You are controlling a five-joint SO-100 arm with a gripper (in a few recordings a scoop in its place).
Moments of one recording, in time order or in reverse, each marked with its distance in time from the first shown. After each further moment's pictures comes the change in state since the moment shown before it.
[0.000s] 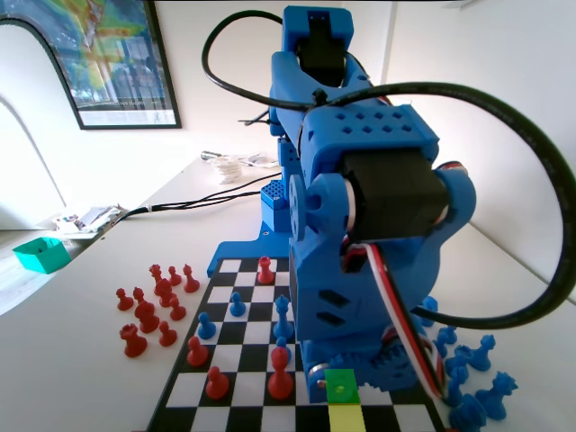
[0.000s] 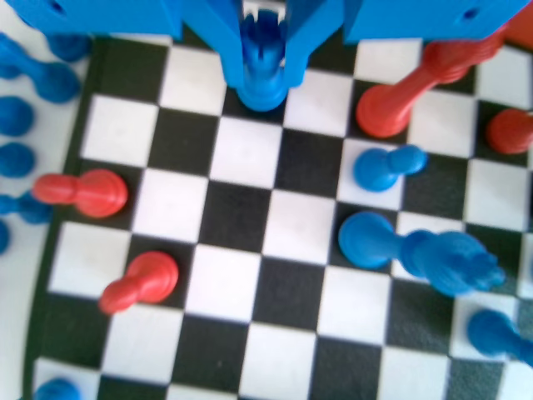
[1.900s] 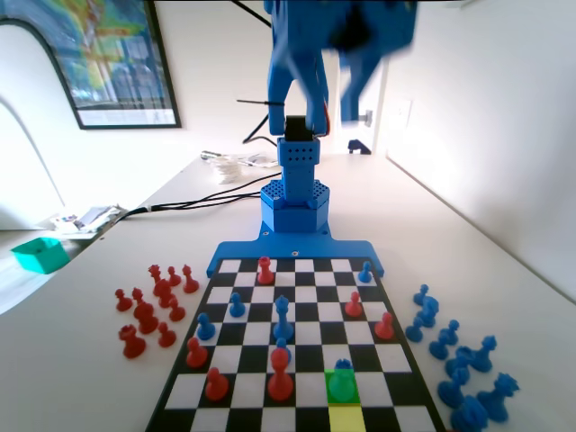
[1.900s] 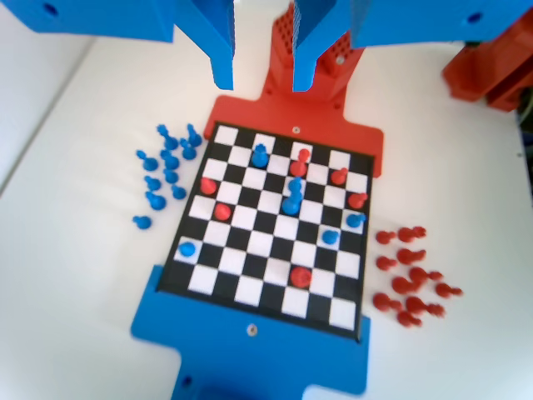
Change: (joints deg) arm 1.0 61.3 15.7 30.5 -4.8
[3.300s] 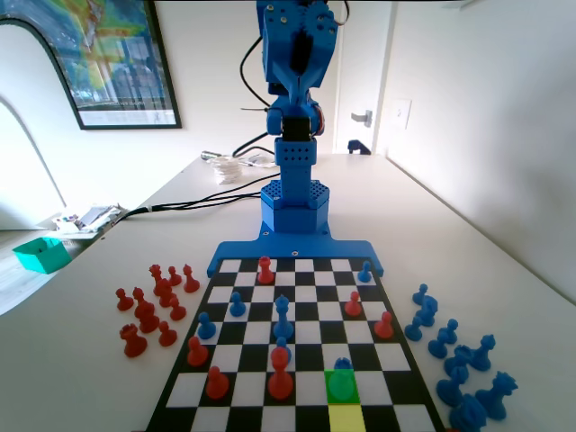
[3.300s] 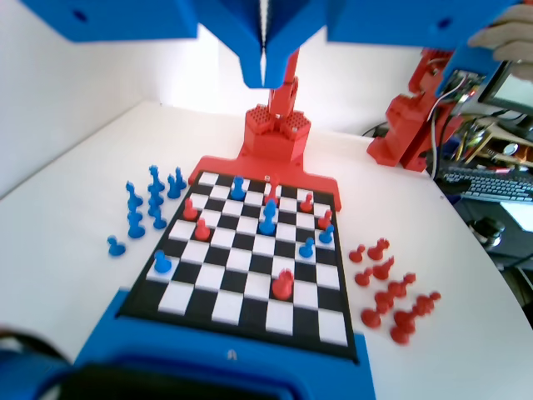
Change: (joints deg) arm 5.6 63.6 47.3 -11.2 -2.0
